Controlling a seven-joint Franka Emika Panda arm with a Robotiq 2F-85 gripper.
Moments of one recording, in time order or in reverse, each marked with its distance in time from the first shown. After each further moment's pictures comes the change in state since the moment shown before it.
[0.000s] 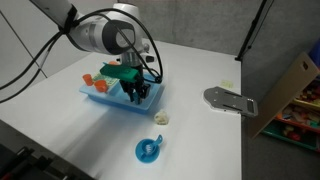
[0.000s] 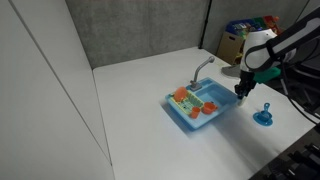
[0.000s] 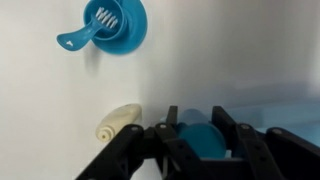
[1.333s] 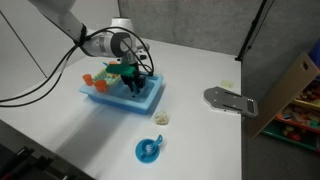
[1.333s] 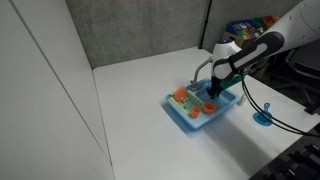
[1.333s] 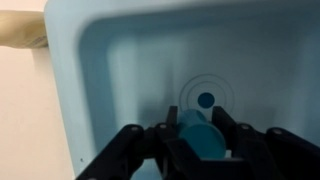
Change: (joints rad) arm 0.116 0.319 0.029 0.389 0.000 0.010 0.094
